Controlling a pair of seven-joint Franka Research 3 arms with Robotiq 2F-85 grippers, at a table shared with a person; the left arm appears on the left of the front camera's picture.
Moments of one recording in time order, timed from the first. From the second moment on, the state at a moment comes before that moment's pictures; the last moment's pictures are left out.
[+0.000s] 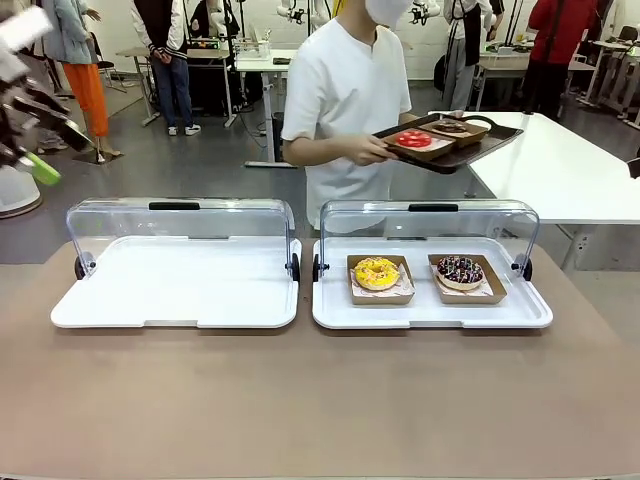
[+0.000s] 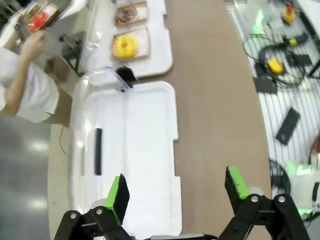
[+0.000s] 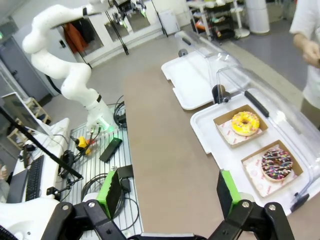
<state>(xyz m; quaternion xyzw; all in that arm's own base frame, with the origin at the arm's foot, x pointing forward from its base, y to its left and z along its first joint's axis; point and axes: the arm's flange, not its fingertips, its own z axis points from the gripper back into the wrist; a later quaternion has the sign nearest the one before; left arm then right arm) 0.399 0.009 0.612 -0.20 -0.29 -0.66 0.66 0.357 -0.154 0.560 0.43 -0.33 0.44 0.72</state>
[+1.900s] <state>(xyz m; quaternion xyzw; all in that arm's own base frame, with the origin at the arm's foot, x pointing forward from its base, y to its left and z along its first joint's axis) 0.372 0.160 0.538 -0.36 -0.39 -0.49 0.69 0.357 -0.154 0.560 0.43 -0.33 0.44 0.72</state>
